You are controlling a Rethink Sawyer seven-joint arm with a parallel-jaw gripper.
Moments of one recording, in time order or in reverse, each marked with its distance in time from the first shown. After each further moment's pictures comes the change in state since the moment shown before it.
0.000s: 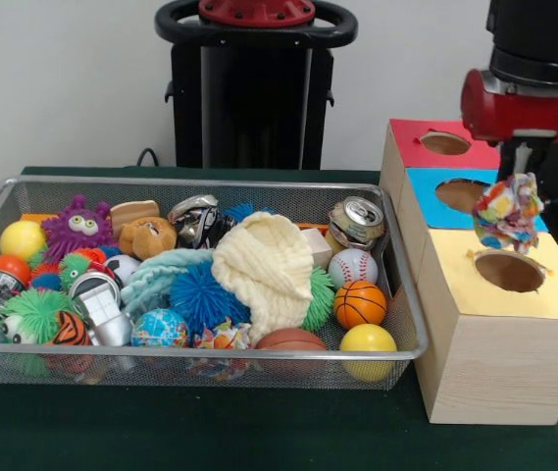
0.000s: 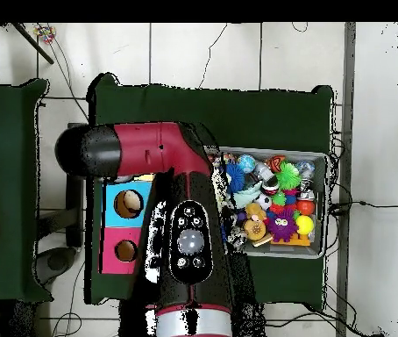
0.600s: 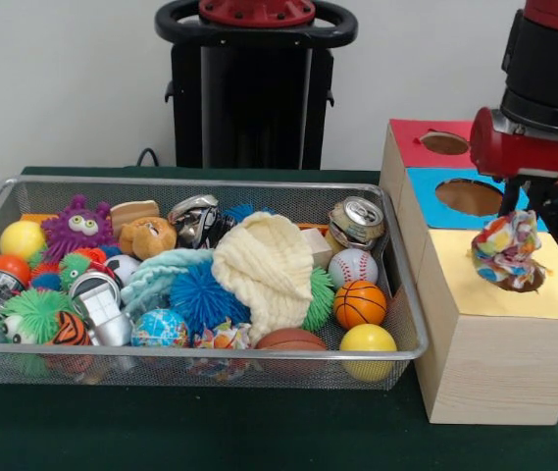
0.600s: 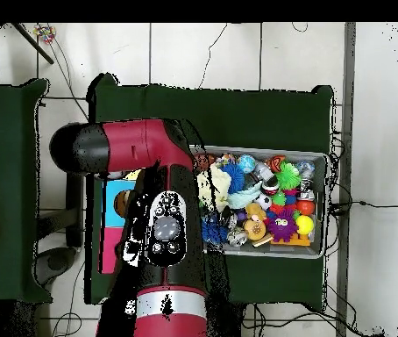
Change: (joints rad) arm 0.059 0.088 -0.074 -0.076 0.003 0.000 0.084
